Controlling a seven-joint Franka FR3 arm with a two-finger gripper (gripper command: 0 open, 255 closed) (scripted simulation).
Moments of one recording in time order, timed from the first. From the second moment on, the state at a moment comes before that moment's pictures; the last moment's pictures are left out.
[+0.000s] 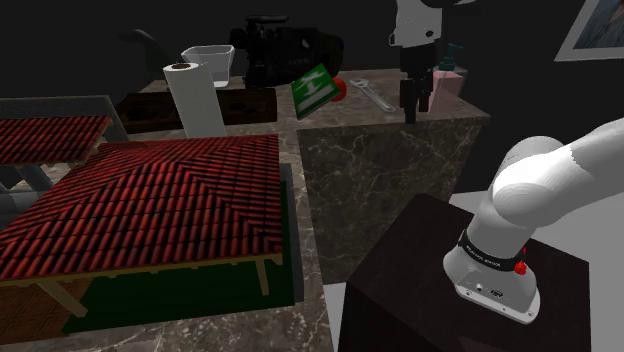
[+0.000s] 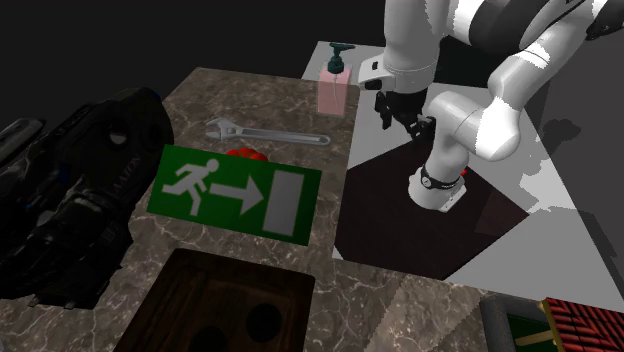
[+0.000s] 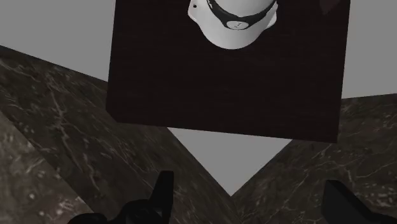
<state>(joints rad) 0.00 -0.76 -0.05 -2.43 -0.03 1.43 -0.08</state>
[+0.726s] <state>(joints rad) -0.04 -0.53 -0.06 -2.29 0.14 1.68 0.12</state>
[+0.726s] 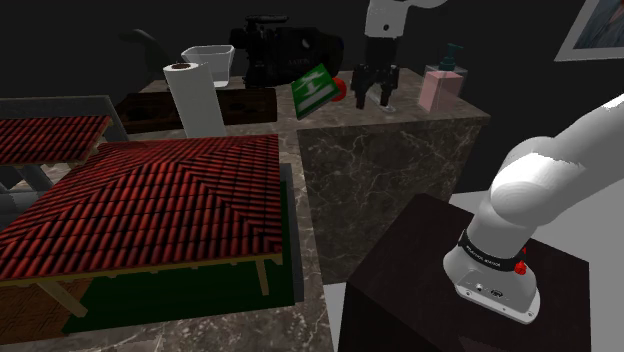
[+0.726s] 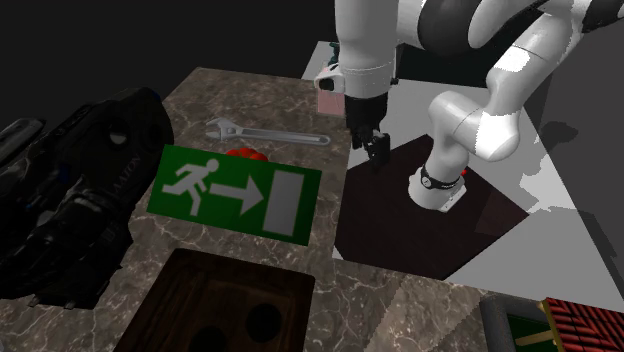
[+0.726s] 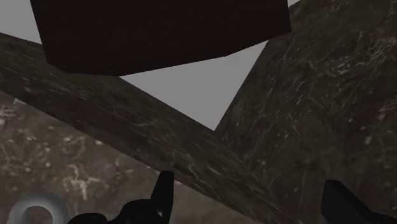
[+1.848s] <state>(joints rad) -0.10 -0.15 -0.15 -1.95 0.43 2.03 0.38</state>
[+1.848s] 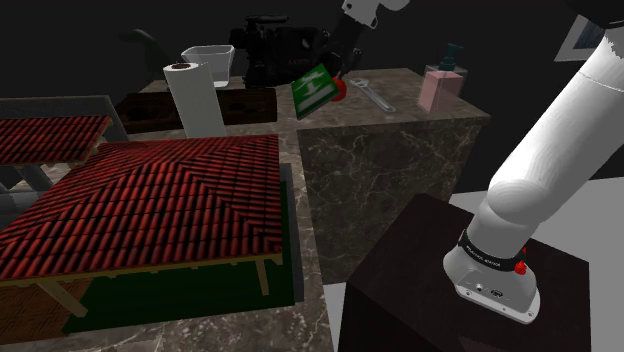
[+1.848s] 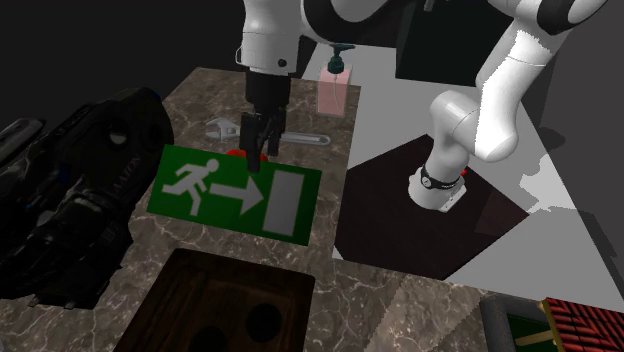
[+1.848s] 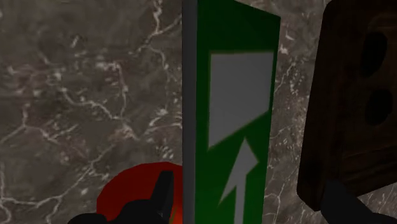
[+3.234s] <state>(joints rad) -0.10 -0.13 -0.16 -2.01 0.47 2.12 0.35</state>
